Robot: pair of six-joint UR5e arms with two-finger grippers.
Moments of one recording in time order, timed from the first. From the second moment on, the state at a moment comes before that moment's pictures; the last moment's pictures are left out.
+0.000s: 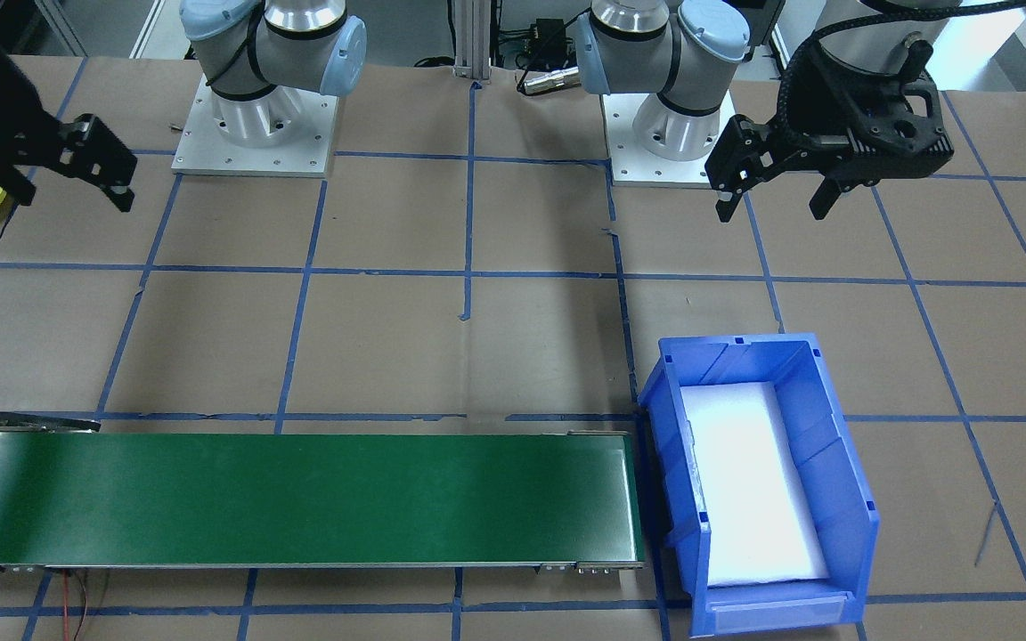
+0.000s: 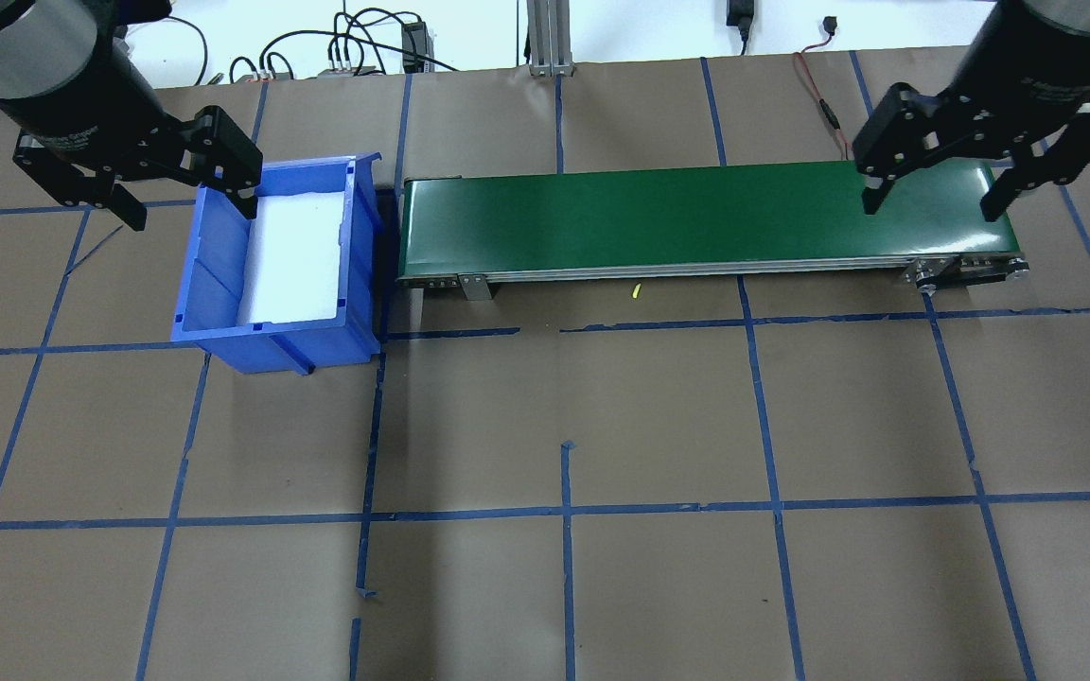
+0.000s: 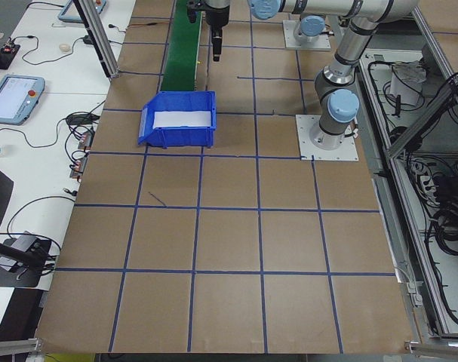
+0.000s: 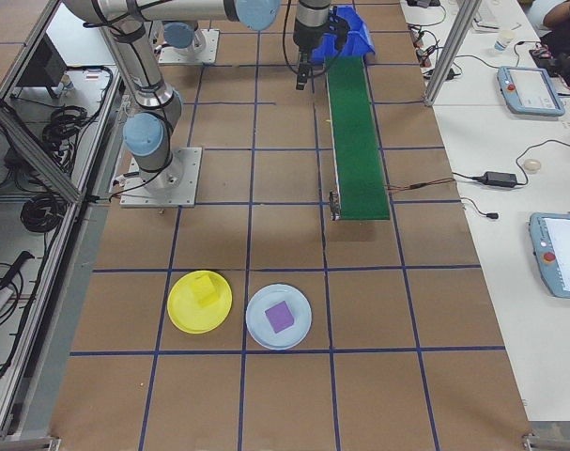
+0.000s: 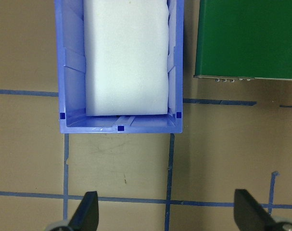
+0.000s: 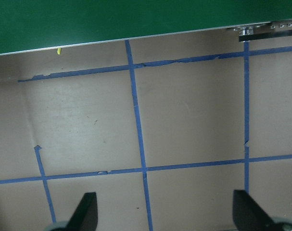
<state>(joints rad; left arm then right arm) -1.48 -1.52 -1.55 -1.59 1.57 0.02 1.48 -1.58 1.49 -1.38 -1.53 0.01</state>
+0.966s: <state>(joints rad) -1.48 -1.52 -1.55 -1.59 1.57 0.02 1.58 -1.56 1.56 -1.48 -1.53 0.13</state>
